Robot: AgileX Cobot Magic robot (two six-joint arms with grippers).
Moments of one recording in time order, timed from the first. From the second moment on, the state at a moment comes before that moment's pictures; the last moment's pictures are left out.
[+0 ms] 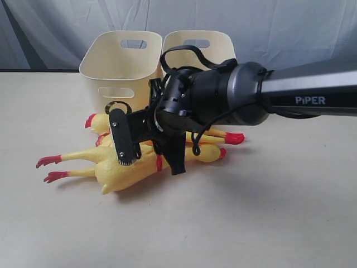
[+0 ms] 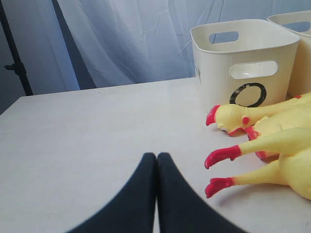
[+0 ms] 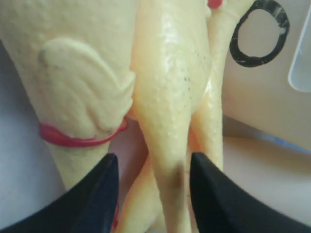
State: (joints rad) left arm -0.04 0.01 -0.01 0.03 0.25 0.07; right arm 0.86 1.98 -1.35 -0.57 0.50 -0.65
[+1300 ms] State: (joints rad) left arm -0.04 0.01 -0.01 0.03 0.25 0.07; right arm 0.86 1.97 -1.35 -0.75 0.53 -0.48
